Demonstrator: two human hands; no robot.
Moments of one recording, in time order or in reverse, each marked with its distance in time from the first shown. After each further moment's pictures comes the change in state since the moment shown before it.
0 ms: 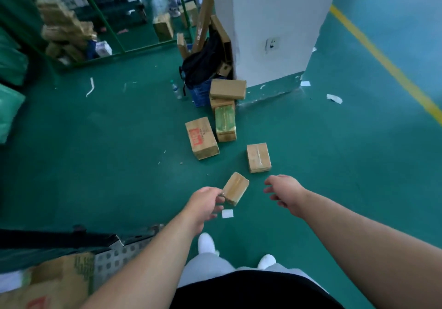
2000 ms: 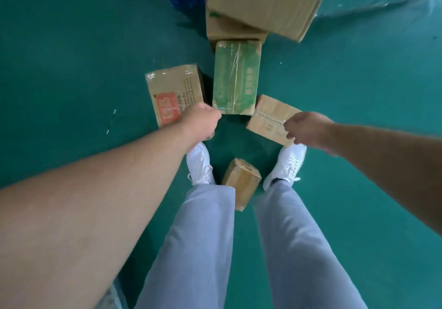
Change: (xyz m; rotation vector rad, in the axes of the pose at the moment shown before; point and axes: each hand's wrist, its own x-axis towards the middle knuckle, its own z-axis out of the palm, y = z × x) left_hand 0.757 0.264 -0.021 0.339 0.001 -0.255; right_hand 0.713 -0.320 0.059 -0.858 -0.222 0.193
